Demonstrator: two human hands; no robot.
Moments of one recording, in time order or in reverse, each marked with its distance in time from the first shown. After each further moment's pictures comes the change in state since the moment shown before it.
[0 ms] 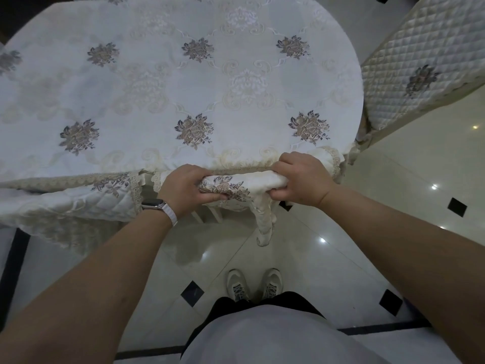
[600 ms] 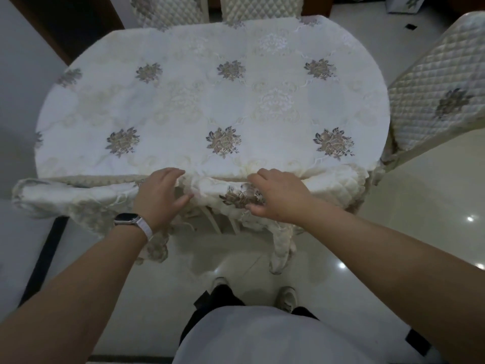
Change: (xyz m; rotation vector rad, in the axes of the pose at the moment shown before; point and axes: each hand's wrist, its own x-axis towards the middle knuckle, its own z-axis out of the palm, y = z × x) left_hand -0.061 -0.061 -0.057 0.249 0.074 -0.237; right_hand 0.033 -0.077 0.019 -0.122 -0.153 -0.133
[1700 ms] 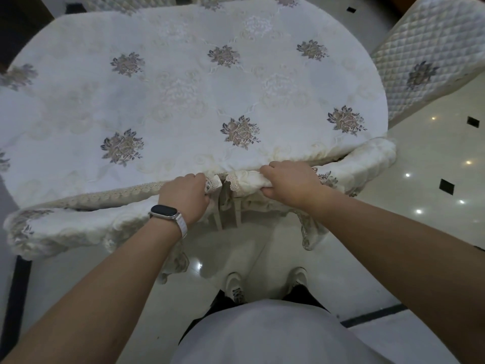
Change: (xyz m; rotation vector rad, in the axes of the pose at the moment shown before) left_hand 0.027 -0.087 0.006 0.224 -0.259 0.191; right_hand 0.085 -0.087 0.036 -0.222 -0.127 0.269
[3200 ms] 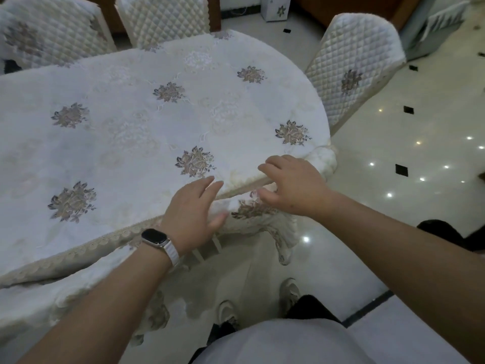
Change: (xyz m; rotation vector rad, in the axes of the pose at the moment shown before) left_hand 0.026 0.082 -0.047 -0.309 0.180 0.412; right_hand -0.072 0.066 -0.052 0.166 0.160 0.289
